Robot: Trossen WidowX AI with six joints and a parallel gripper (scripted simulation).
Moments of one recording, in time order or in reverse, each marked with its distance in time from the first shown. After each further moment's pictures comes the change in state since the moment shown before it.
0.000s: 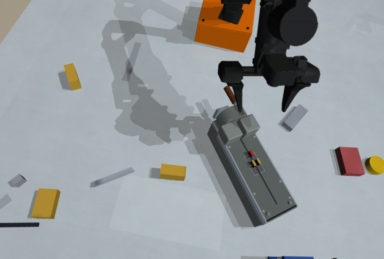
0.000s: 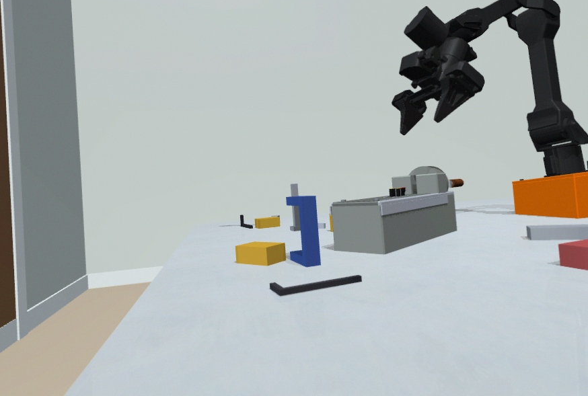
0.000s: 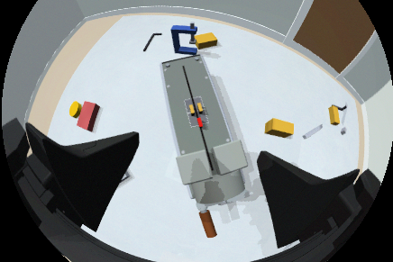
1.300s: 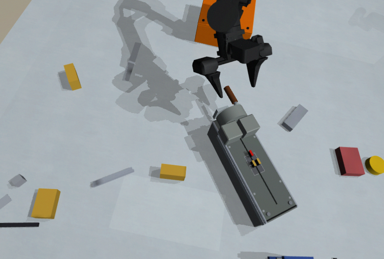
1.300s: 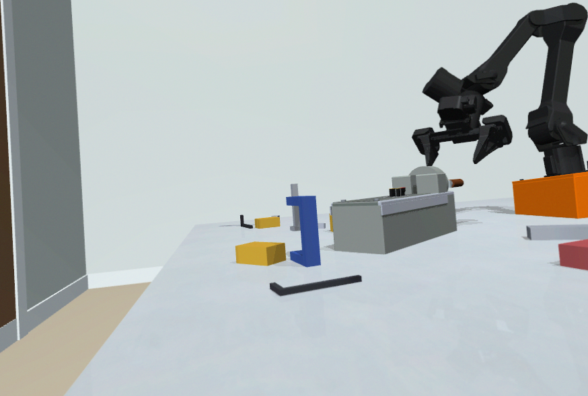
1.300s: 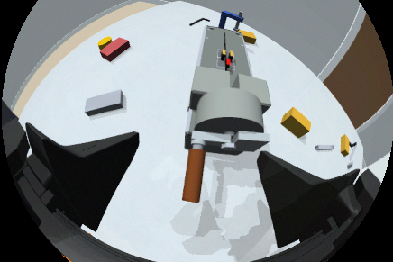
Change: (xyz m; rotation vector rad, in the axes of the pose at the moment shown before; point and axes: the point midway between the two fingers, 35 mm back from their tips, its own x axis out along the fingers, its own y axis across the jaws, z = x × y) arm 0.003 -0.036 -0.118 -0.356 -0.122 0.192
